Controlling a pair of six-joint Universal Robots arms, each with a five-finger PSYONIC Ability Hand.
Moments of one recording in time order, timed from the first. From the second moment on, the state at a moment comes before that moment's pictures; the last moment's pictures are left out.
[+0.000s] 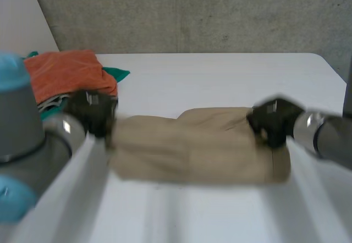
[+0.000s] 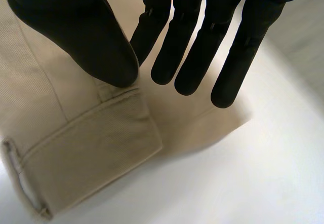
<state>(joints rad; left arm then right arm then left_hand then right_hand) 4.26 -1.79 -1.53 3.03 -1.64 3.57 1.89 -1.23 1.37 0.42 1.36 2.50 1.15 1.20 1.19 1.20 0.97 1.09 1.18 1.19 1.20 1.02</state>
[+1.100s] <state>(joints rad) 4.22 -1.59 -1.94 2.87 -1.68 3.39 1.88 -1.33 1.61 0.51 1.47 2.43 1.15 1.20 1.19 1.20 0.99 1.13 1.18 1.19 1.20 1.02</state>
